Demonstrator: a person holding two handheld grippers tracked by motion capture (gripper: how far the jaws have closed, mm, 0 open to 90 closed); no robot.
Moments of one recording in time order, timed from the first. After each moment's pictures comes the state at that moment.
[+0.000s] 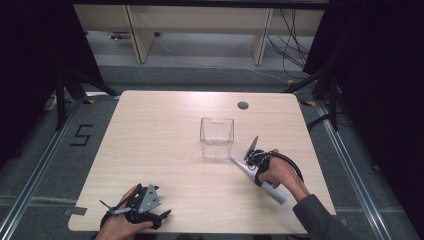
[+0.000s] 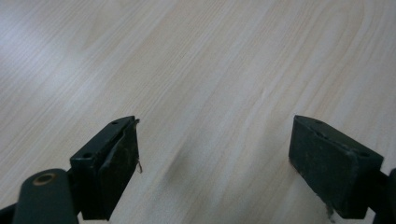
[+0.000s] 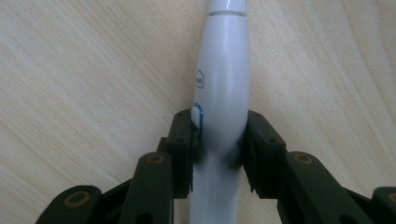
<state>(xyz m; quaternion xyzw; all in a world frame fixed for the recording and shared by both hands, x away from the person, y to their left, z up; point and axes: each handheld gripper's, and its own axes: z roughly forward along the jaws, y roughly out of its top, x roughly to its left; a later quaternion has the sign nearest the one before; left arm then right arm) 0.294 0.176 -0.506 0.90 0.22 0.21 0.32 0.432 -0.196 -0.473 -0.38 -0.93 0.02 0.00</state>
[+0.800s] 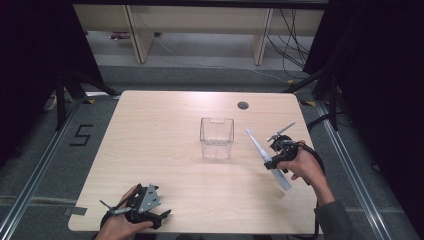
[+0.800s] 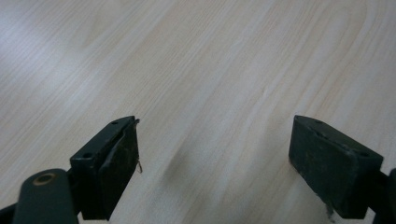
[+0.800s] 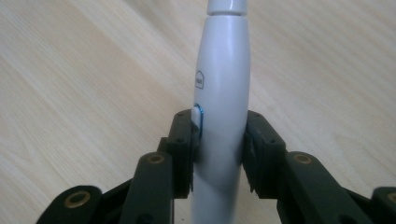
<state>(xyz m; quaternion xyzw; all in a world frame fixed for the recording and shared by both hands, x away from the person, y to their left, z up) 0.294 0.177 -0.505 0.90 0.22 0.21 0.31 0.434 -0.258 -0.424 -0.42 -0.89 -0.18 -0.04</state>
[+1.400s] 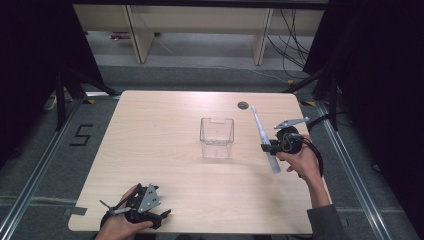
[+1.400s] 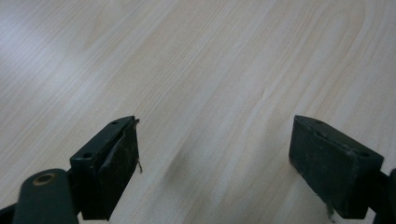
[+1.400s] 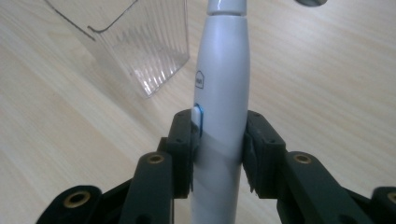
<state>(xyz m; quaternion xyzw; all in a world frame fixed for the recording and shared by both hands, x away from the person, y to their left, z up) 0.294 0.177 -0.505 0.90 0.22 0.21 0.32 0.442 -0.264 -0.411 -0.42 -0.84 -0.33 -0.14</state>
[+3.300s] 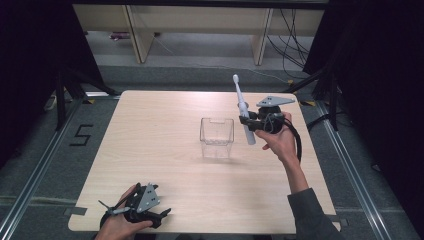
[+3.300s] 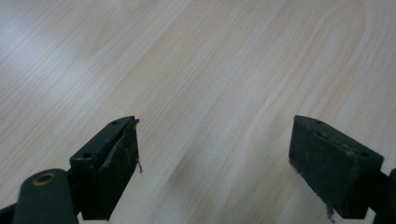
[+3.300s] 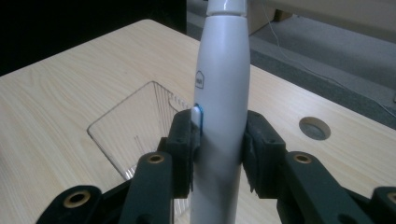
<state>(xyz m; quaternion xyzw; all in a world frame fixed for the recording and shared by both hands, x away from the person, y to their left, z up) 0.294 0.178 -0.503 0.89 0.22 0.22 0.33 0.470 -0.201 -0.365 -0.36 -0.79 -0.45 -0.20</state>
